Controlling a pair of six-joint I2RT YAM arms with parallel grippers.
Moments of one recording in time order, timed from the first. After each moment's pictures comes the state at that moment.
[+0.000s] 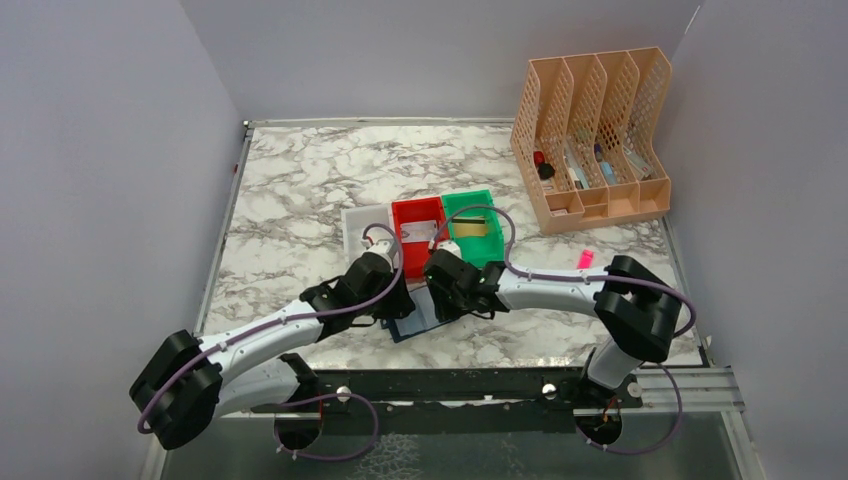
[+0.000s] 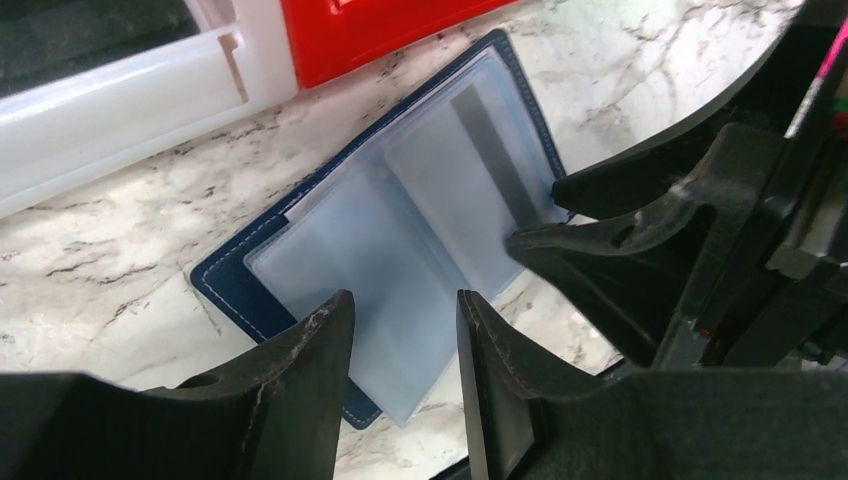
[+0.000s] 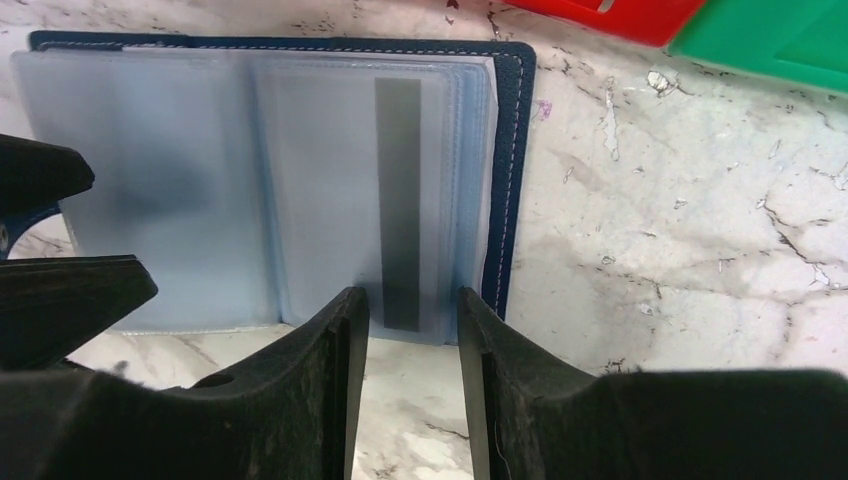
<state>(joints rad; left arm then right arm) -0.80 1.06 0.47 -0.17 0.01 -0.70 1.06 1.64 0.94 -0.36 0.17 0.63</state>
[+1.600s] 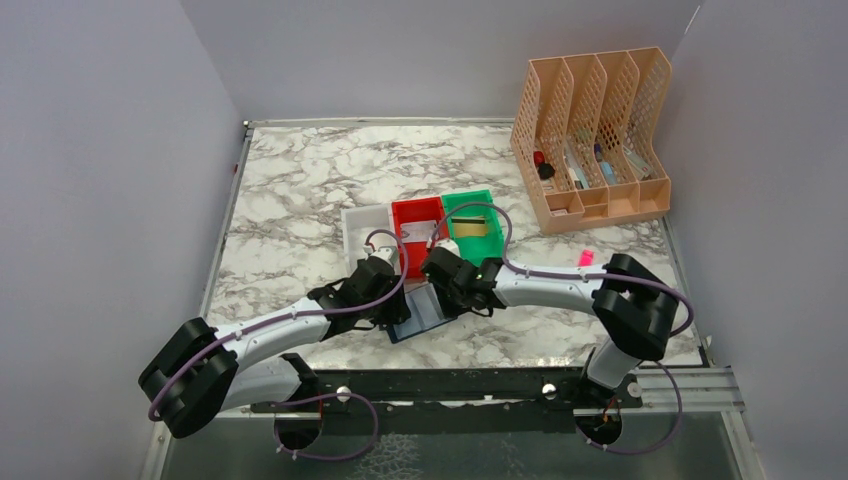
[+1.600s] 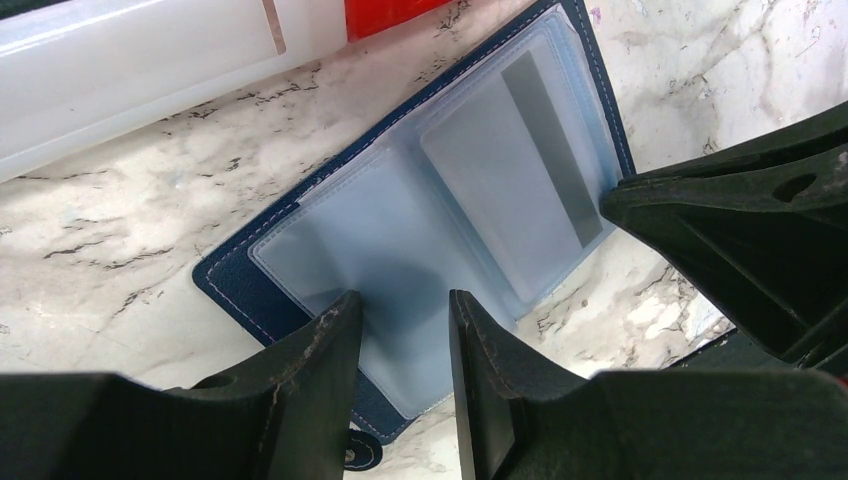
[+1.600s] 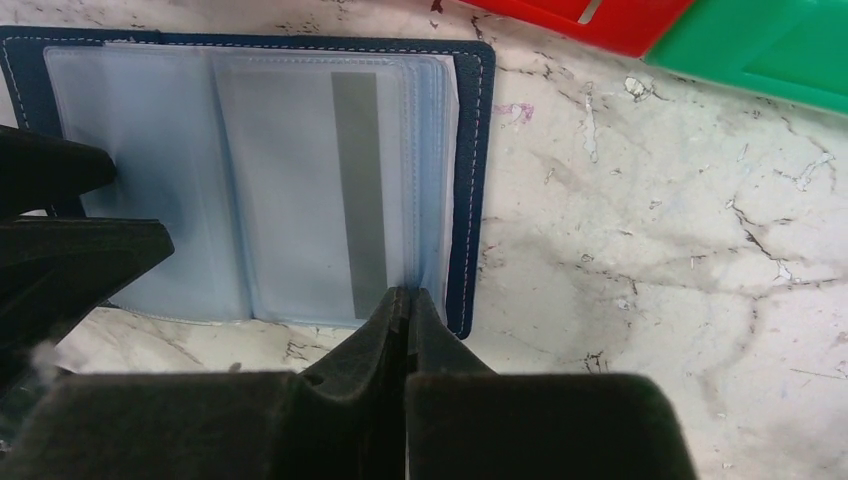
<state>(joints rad) -0.80 1.14 0.44 -0.16 0.01 -0.69 1.05 1.67 0.98 -0.42 0.18 0.60</state>
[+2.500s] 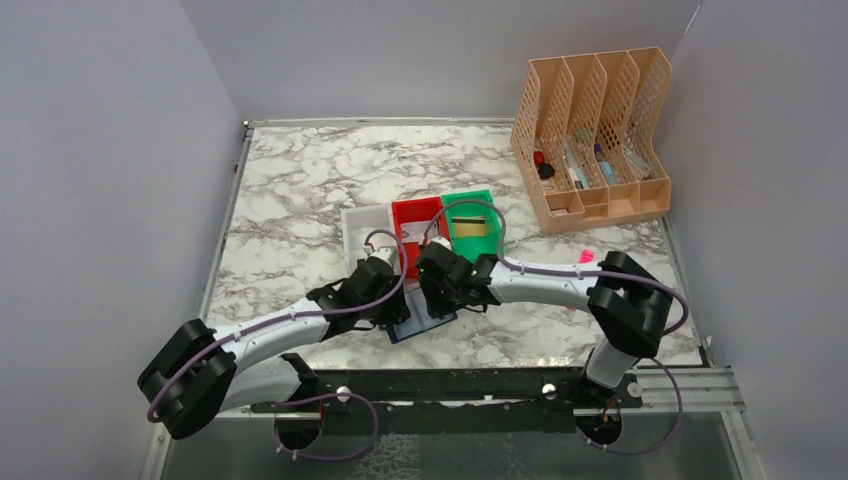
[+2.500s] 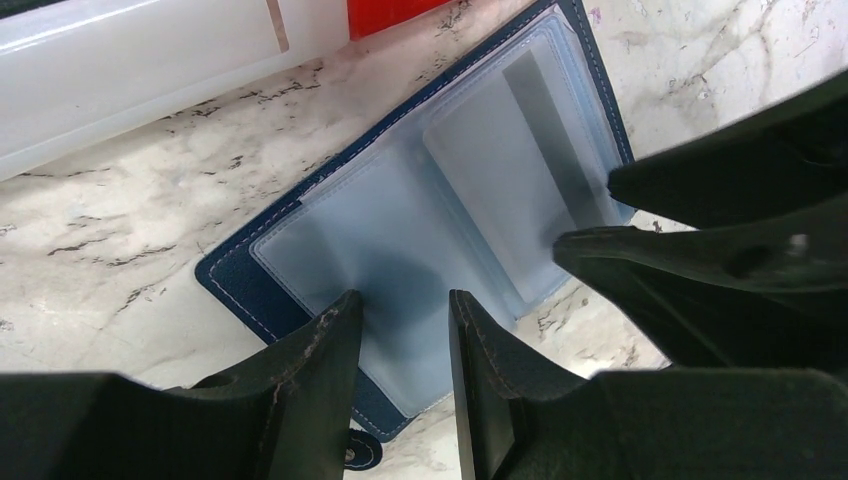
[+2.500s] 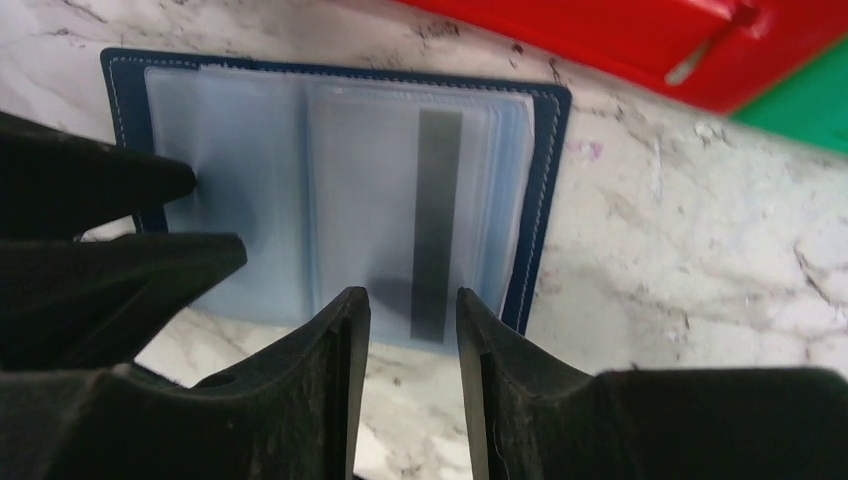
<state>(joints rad) -0.80 1.13 0.43 -0.16 0.00 -0.69 1.05 1.67 1.02 -0.40 0.12 0.59</state>
